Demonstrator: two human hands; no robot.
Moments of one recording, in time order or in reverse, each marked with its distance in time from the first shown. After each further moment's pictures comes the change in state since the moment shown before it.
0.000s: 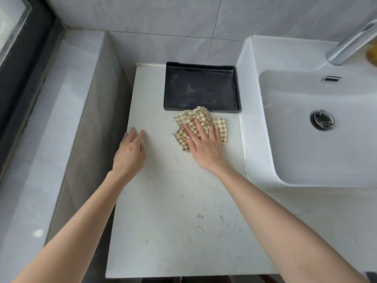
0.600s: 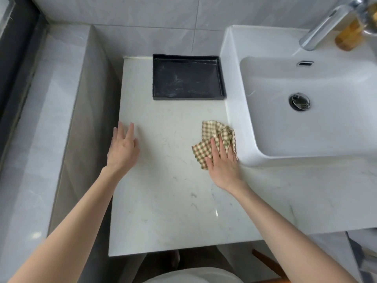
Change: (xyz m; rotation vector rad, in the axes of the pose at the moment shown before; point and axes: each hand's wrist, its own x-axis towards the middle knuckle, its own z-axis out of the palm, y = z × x) left_hand -0.030 0.008 -0.006 0.016 -0.055 -0.026; right_hand -0.117 0.035 0.006 0.049 -0.095 0.249
